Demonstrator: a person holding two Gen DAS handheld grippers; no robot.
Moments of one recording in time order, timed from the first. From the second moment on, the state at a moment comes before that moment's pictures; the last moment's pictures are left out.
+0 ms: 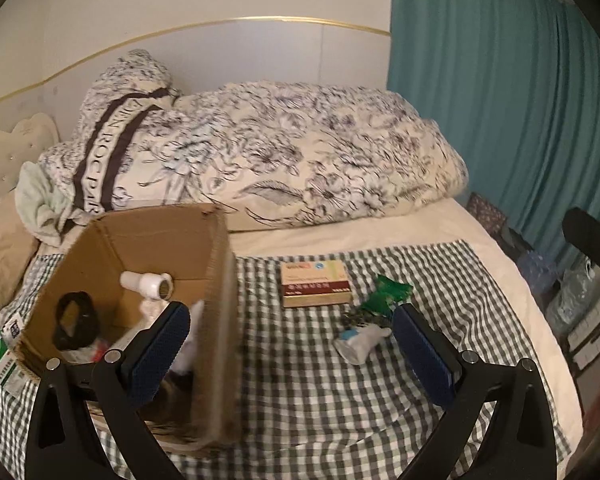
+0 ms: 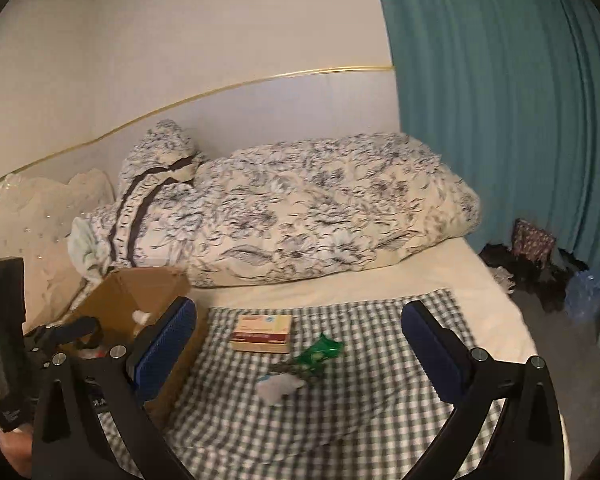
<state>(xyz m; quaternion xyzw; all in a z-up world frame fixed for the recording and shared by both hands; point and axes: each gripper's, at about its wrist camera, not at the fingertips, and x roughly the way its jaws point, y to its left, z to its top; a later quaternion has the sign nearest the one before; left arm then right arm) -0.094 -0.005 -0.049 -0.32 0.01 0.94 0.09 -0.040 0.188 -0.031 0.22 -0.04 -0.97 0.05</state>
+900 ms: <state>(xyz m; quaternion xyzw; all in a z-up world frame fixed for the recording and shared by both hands) -0.146 0.064 -0.153 -0.40 0.06 0.91 0.13 -0.166 0.204 -0.132 0.38 -0.04 -0.92 0.05</state>
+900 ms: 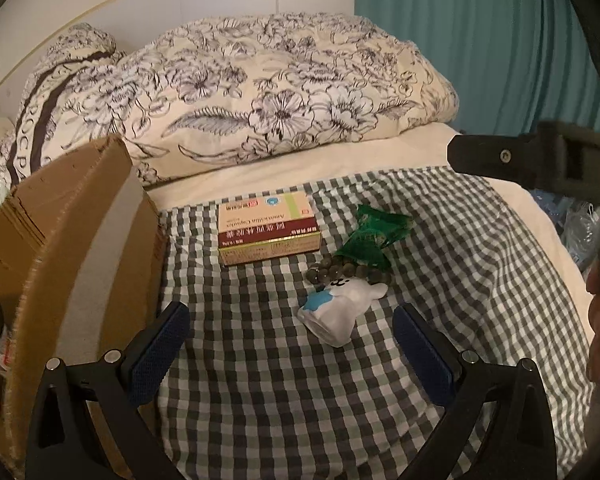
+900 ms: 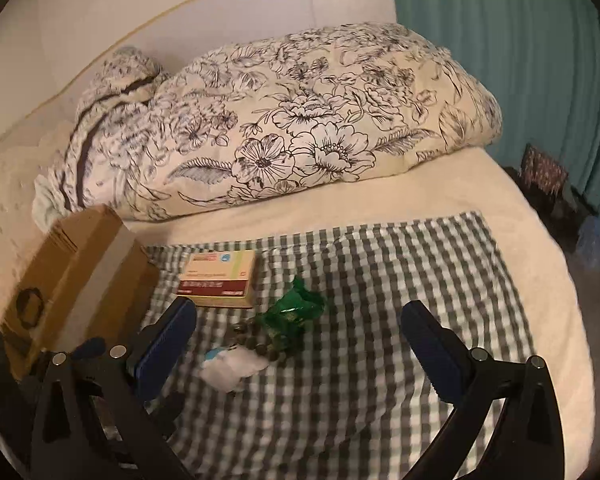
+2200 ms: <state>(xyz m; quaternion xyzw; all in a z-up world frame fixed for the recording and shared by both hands) -0.202 0.095 -0.233 -0.46 0.03 0.87 0.18 -0.245 0.196 -0.252 0.49 -0.08 -0.87 0.09</state>
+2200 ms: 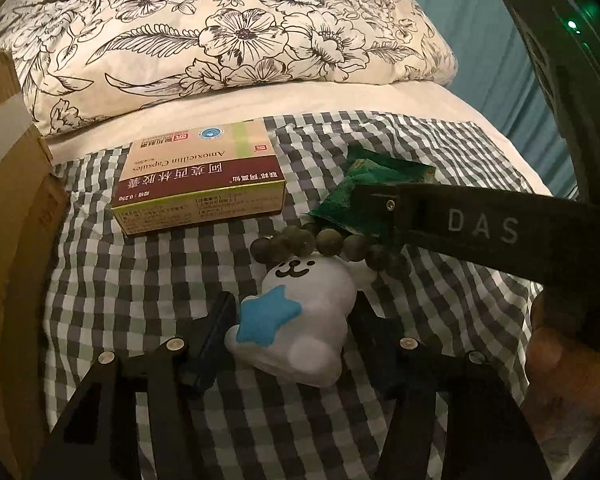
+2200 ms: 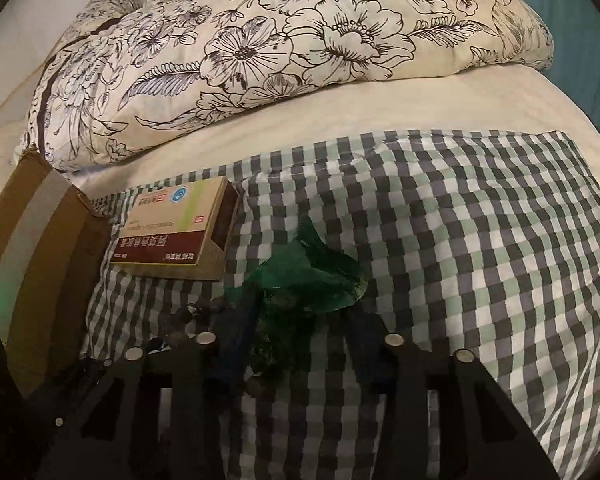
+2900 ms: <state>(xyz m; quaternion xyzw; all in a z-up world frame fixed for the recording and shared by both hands) -0.167 0.070 -0.185 -0.43 0.04 0.89 0.16 -0.220 0.206 -0.189 0.43 -0.12 -0.89 0.09</state>
